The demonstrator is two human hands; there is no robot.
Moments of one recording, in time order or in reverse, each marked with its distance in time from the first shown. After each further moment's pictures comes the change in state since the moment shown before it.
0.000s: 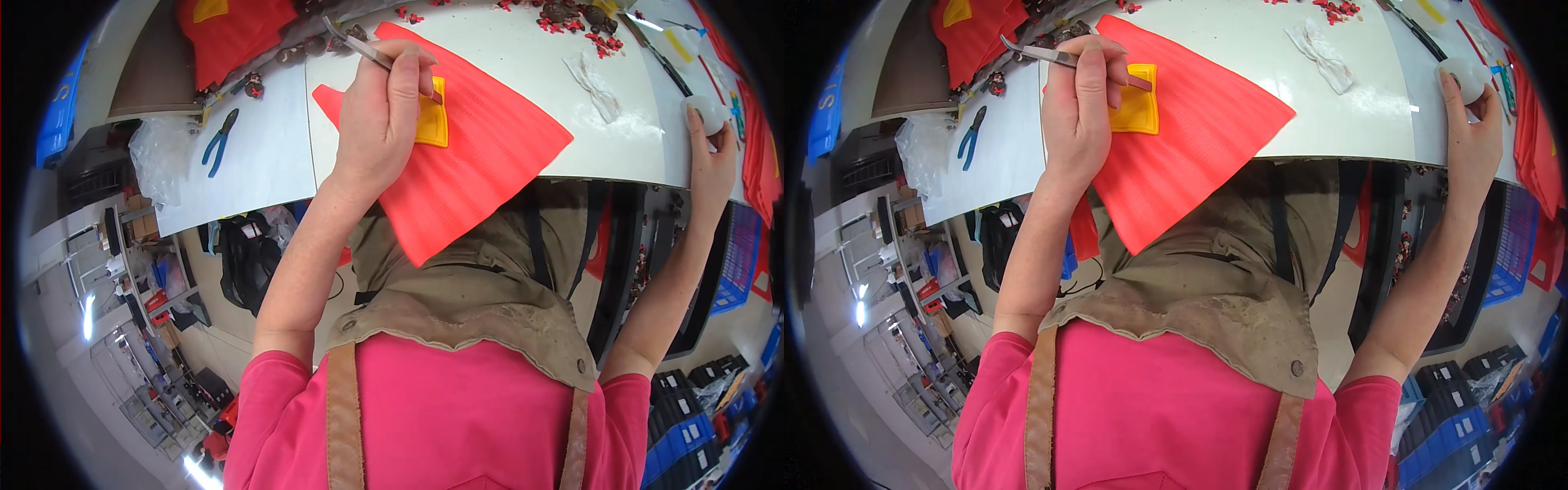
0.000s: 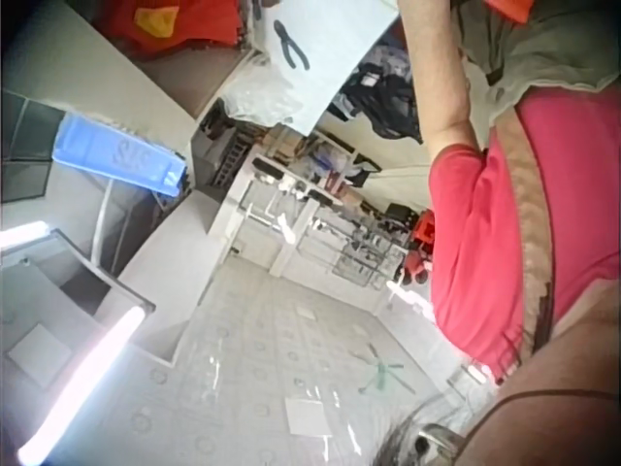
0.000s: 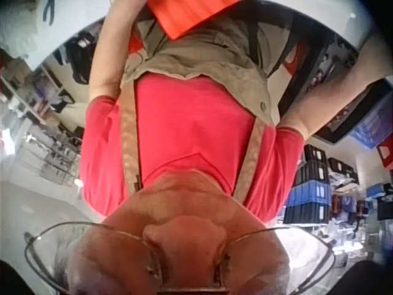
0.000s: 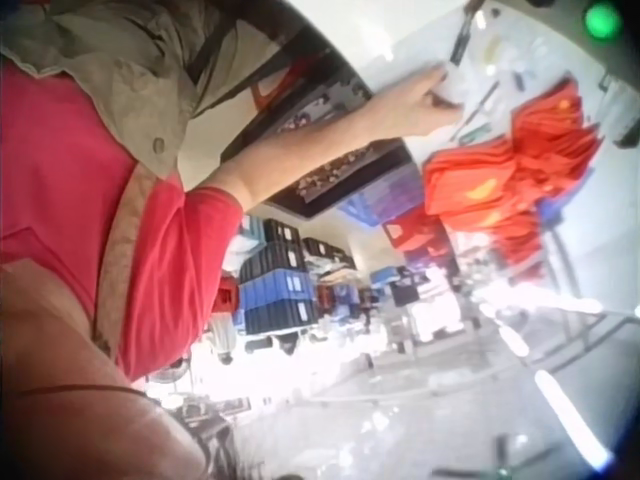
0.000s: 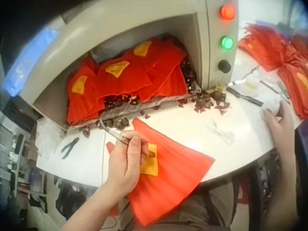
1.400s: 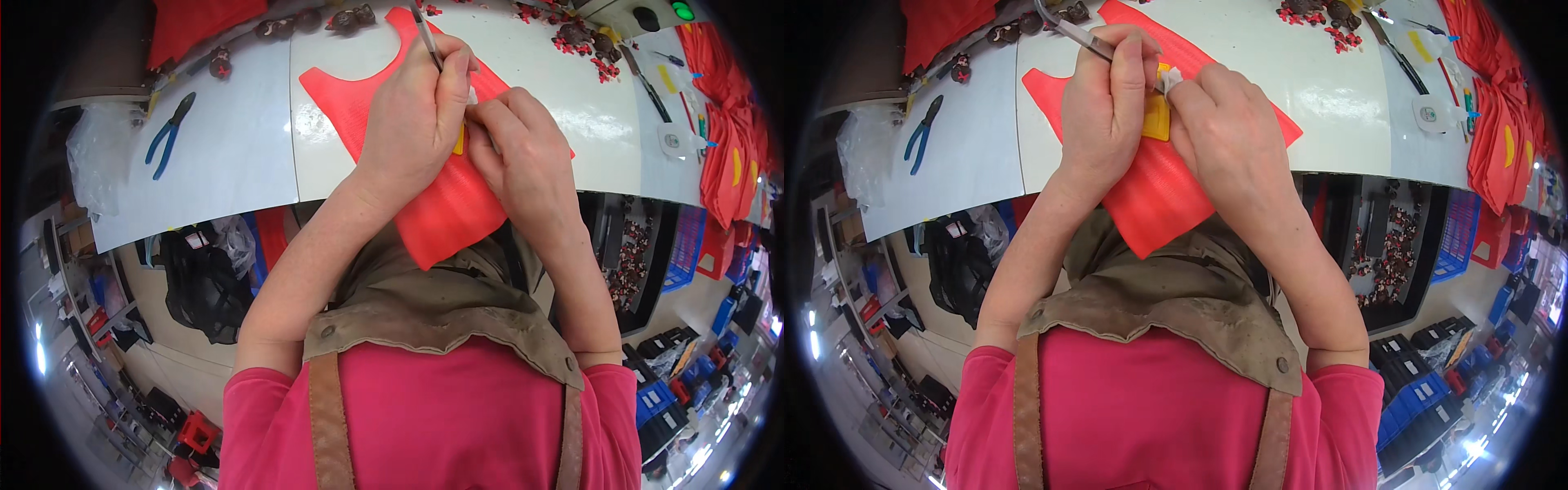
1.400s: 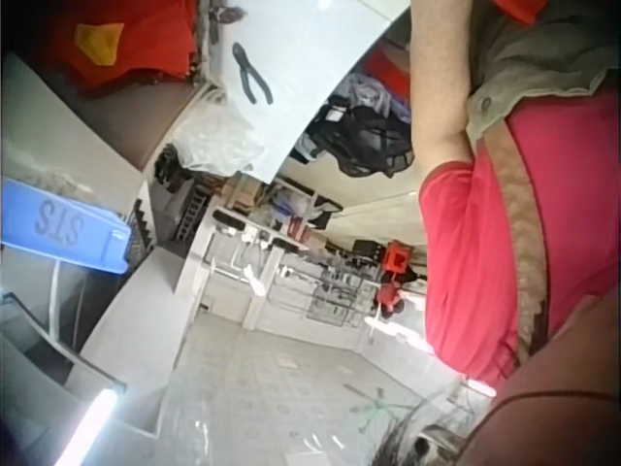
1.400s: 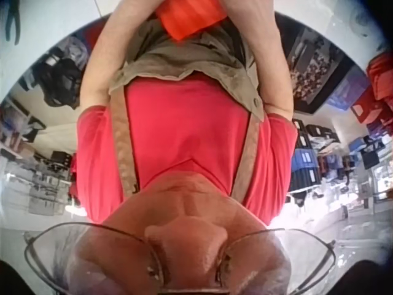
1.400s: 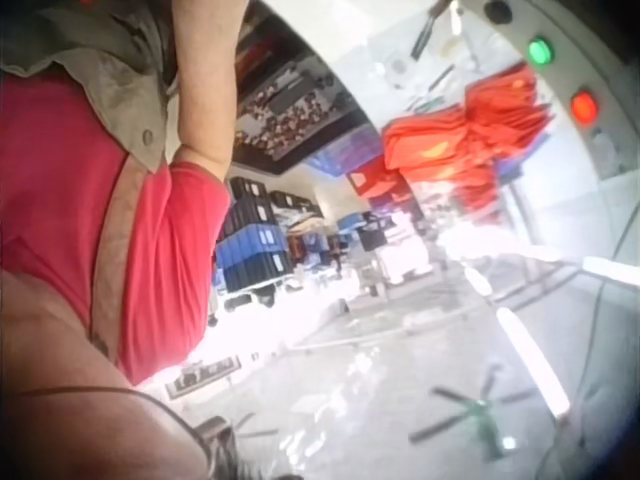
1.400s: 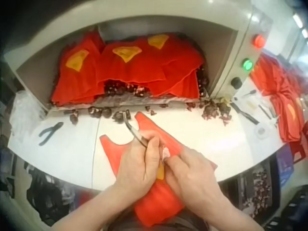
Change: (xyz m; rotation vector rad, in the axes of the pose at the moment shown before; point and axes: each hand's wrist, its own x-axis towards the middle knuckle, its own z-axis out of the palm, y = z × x) left_hand -0.003 -0.013 0.012 -0.166 0.132 -0.002; right_hand -0.106 -0.222 0.060 0.189 -0.429 -0.663
